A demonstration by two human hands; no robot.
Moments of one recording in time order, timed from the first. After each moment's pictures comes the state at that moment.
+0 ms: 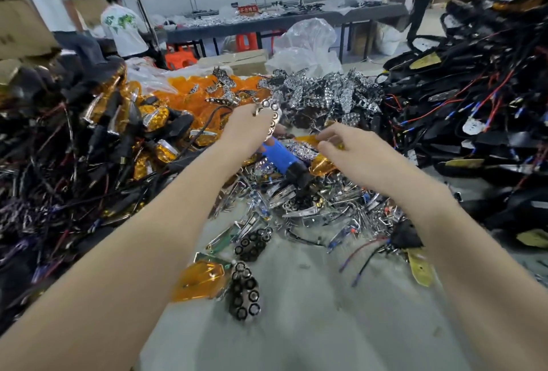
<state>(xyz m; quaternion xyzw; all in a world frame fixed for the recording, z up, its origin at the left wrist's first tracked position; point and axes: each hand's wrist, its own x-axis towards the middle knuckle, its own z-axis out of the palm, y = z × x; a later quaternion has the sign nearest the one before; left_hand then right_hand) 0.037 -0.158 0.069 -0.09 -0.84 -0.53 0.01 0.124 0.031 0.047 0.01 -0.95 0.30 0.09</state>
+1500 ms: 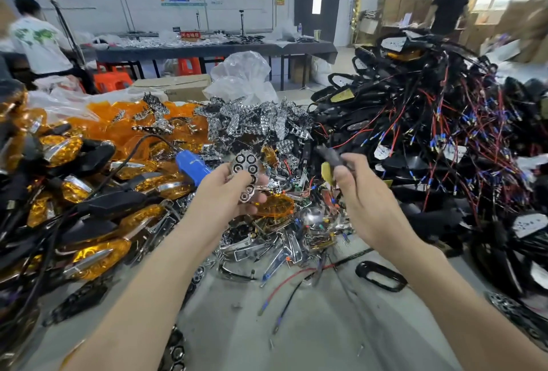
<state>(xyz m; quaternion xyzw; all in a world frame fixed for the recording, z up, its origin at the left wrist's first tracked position) 0.103 -0.109 0.030 -0.14 -0.65 -0.73 -0.12 0.196 0.115 0.010 -0.03 -0.90 0.33 0.29</state>
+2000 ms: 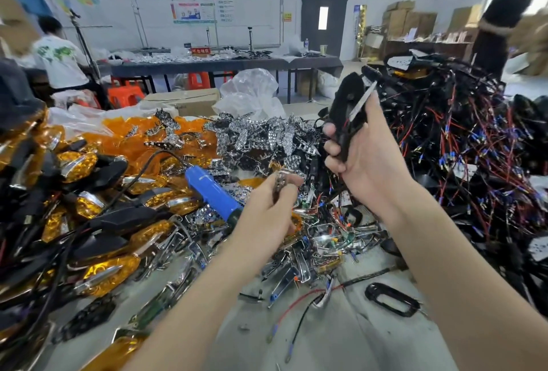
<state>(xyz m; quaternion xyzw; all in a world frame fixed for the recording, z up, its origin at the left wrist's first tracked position) 0.129 -0.073 0.038 -0.26 -0.74 -0.62 -0.05 0.152 0.088 0.108 -0.01 -0.52 0.84 0.15</state>
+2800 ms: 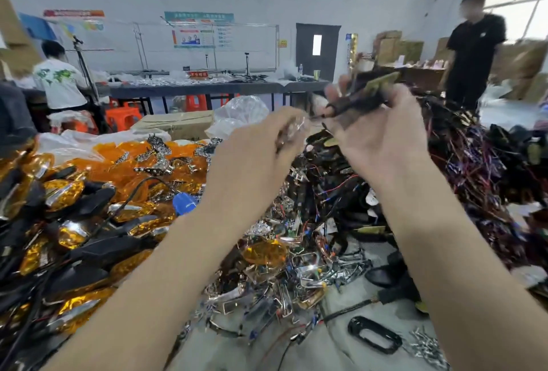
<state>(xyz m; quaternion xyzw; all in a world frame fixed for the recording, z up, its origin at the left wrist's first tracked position) 0.130 -0.057 0.154 -0.39 -0.79 -0.33 0.34 0.162 0.110 0.181 0.06 -0.30 0.92 0.23</state>
